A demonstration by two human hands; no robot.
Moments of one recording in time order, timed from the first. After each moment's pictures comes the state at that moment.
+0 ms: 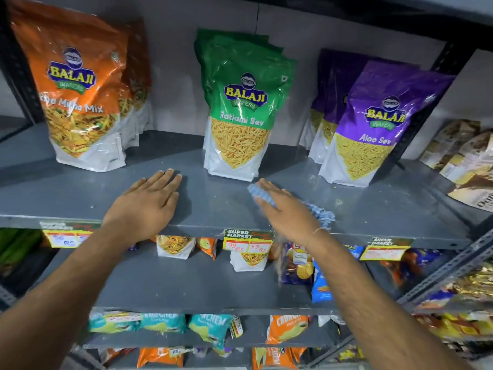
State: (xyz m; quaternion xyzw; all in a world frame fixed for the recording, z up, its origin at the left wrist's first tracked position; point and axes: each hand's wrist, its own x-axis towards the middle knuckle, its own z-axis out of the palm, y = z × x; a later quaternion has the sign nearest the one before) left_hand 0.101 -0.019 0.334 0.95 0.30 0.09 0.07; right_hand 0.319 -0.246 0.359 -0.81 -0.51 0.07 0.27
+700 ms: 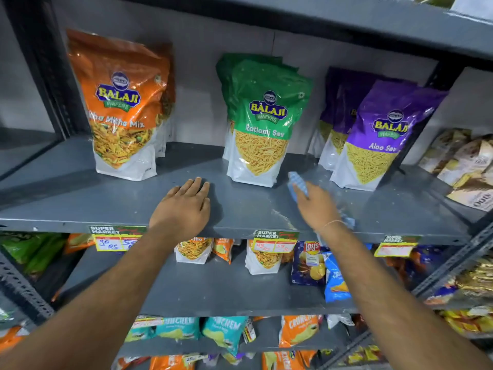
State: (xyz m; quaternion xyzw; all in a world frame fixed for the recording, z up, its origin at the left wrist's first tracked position) left_hand 0.098 -0.017 0.335 0.95 0.27 0.10 0.08; right_hand 0.316 -0.233 0.369 -0.89 -0.33 -0.02 0.31
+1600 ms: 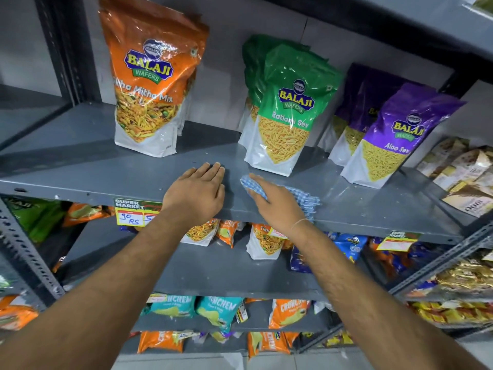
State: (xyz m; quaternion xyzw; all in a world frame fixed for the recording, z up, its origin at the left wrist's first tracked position) left_hand 0.073 -0.006 0.331 0.96 0.23 0.12 0.07; right_hand 0.207 -0.172 0.364 -0.84 -0.49 0.02 0.24
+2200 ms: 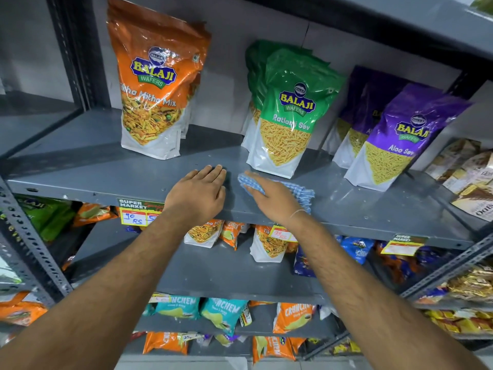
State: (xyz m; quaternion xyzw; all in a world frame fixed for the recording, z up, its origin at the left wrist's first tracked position) left_hand 0.072 -0.009 0.336 0.96 0.23 0.11 0.07; right_hand 0.227 -0.155 0.360 -0.82 -0.52 0.06 0.25
